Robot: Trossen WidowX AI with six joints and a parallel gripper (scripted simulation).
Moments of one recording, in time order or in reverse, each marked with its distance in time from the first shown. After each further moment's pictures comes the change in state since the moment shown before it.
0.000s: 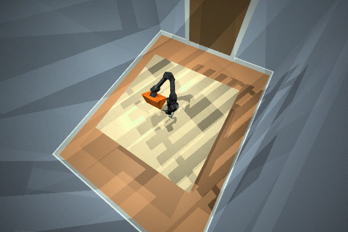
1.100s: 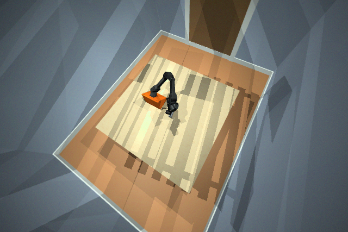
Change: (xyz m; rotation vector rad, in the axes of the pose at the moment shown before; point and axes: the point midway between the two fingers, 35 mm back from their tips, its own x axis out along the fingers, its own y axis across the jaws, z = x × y) arm 0.001 0.000 0.001 0.003 -0.010 0.000
